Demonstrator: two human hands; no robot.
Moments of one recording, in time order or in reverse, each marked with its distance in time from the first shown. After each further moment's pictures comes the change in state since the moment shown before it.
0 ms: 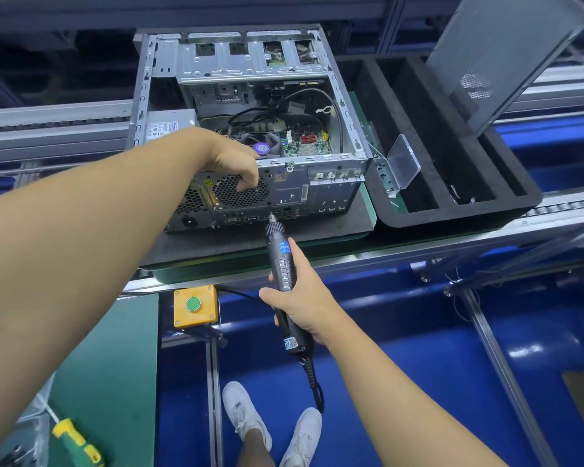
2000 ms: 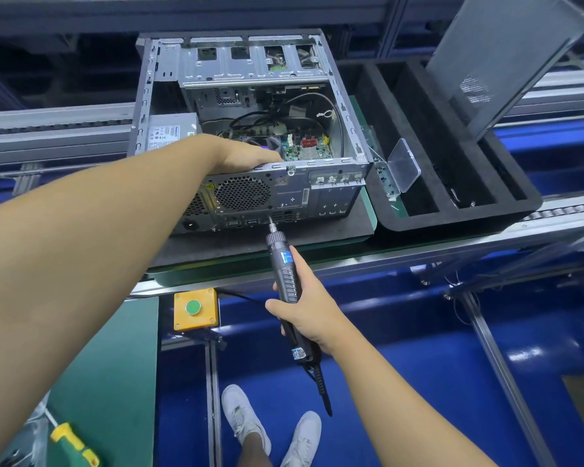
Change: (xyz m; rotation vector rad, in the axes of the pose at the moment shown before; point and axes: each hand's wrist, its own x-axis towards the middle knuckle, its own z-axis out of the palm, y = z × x) left_hand 0.012 -0.004 0.000 -0.216 0.007 0.062; right_hand -0.004 0.011 -0.007 -0.024 -0.034 -0.029
